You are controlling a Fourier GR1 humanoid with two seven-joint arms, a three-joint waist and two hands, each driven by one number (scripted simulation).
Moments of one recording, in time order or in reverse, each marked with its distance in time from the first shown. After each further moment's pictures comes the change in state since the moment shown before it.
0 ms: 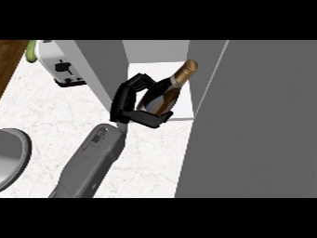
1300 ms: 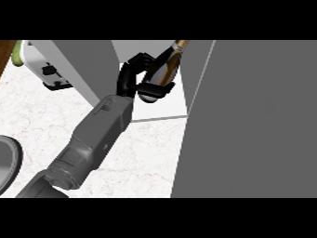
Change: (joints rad) left arm -0.405 0.002 0.047 0.579 0.177 0.116 -0.055; right arm 0.067 0.005 -0.002 0.010 -0.040 0.061 -0.129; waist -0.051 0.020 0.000
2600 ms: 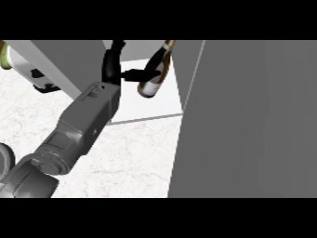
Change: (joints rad) left arm -0.128 0.074 0.040 0.181 -0.041 0.117 -0.108; right arm 0.058 -0.015 0.021 0.006 -0.024 0.065 -0.123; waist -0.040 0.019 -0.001
